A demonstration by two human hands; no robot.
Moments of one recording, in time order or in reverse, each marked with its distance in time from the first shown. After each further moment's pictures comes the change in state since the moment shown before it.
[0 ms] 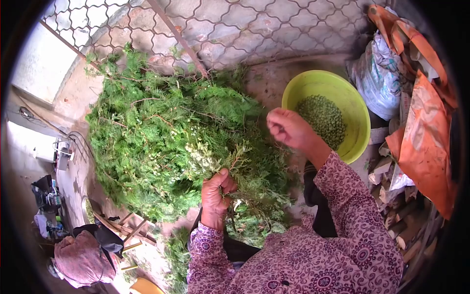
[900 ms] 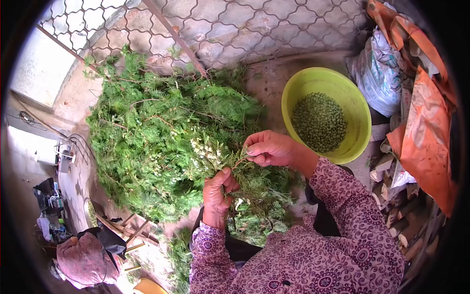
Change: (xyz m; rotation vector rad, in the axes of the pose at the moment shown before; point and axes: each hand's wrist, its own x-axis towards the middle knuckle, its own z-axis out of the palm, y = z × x) left_hand 0.003 0.001 0.005 0.081 0.033 -0.025; right_hand -0.009 0.029 0.029 0.018 -0.368 0.343
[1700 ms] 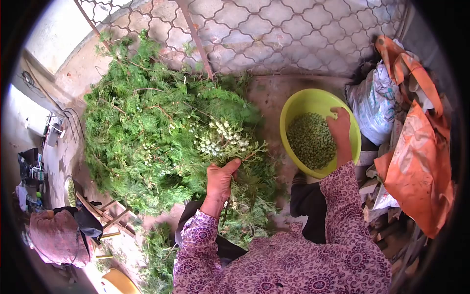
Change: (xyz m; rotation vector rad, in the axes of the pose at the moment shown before) left_hand 0.017 -0.013 0.010 0.081 0.075 0.208; right_hand -0.116 -0.079 -0.132 -1.533 1.490 -0.719
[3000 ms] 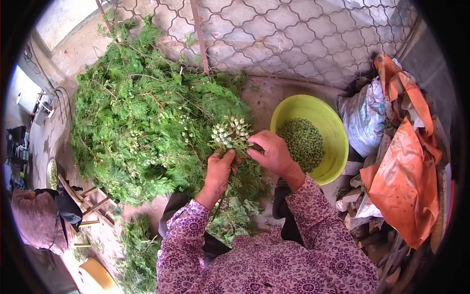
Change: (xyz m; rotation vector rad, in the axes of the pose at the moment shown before) left_hand 0.008 -0.018 0.012 -0.016 -0.112 -0.034; right_hand -0.093 -0.167 0.022 0.422 -0.568 -0.583
